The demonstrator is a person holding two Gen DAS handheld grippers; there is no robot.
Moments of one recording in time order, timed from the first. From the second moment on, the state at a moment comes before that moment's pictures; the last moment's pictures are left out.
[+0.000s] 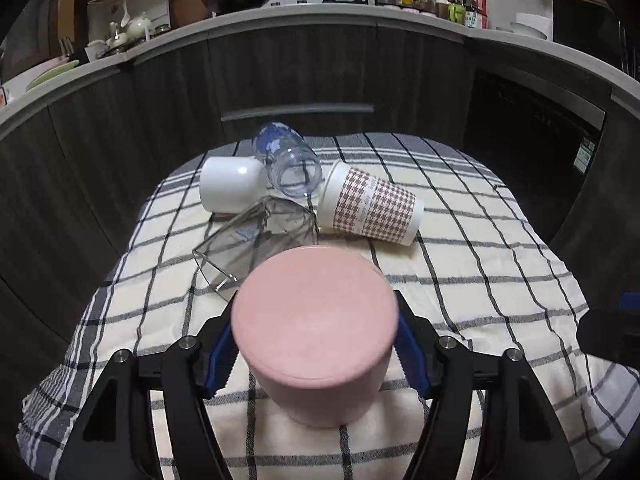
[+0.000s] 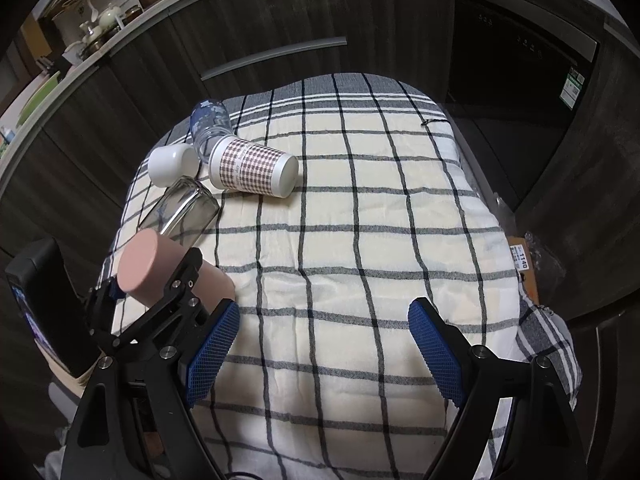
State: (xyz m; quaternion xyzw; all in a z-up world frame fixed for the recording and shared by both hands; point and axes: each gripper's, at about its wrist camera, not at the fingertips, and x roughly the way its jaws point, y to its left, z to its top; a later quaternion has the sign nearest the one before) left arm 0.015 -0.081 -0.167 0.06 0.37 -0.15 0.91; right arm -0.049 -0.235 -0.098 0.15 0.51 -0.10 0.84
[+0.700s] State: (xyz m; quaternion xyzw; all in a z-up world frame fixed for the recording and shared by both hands) left arm -0.003 -0.050 -0.100 0.05 0.41 -0.15 0.90; right arm -0.065 -0.222 -0.049 0.11 0.43 -0.11 0.89
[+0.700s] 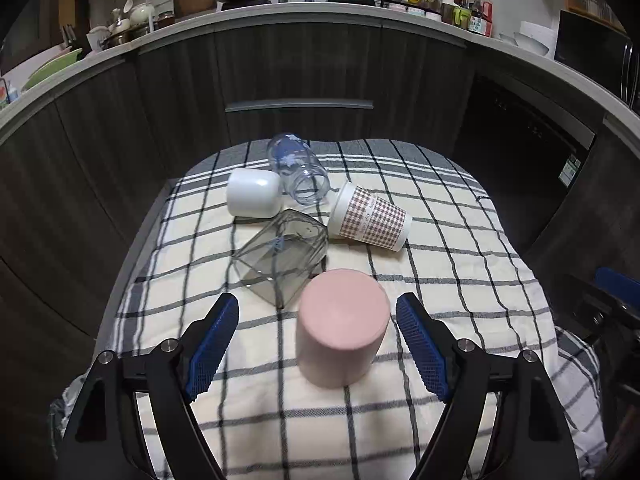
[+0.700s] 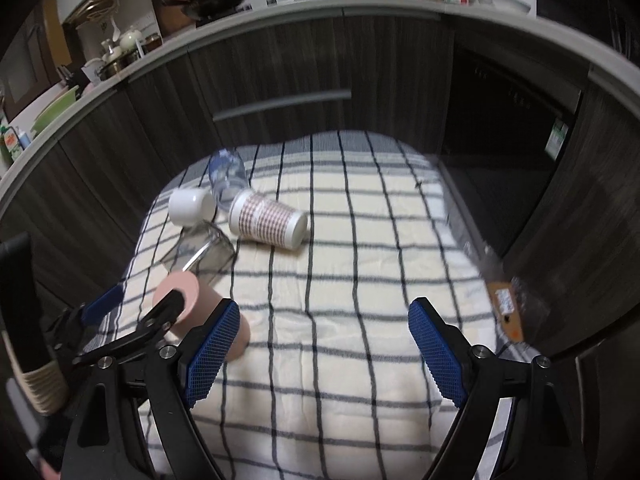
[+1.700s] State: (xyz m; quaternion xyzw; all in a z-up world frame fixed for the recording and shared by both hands) left arm -0.039 -0.001 -0.067 0.03 0.43 -0.11 0.90; right arm -0.090 -0.182 -0.017 0.06 0.35 -0.12 0.93
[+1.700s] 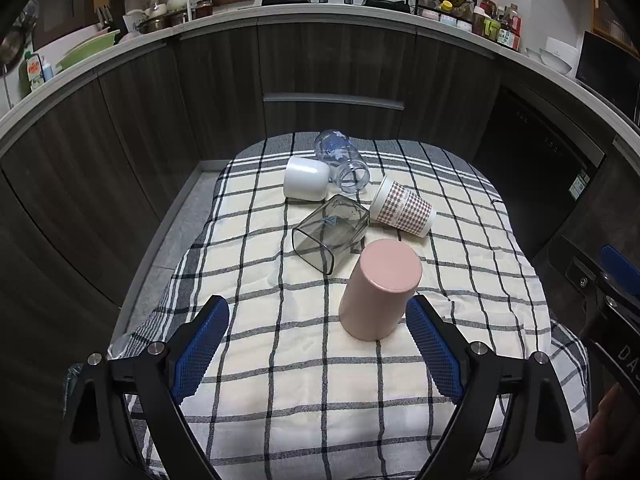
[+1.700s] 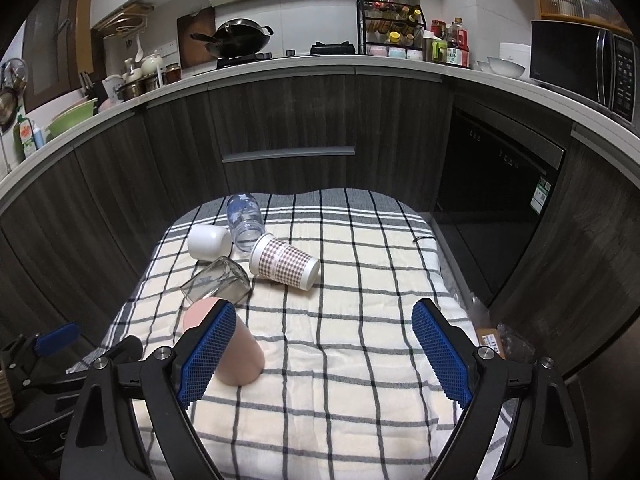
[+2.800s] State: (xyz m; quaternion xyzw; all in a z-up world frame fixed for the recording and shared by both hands) left arm -0.041 0.001 -0.065 0.03 0.42 -0.11 0.90; right arm -0.094 -0.179 -0.010 0.05 0.34 -0.12 0.93
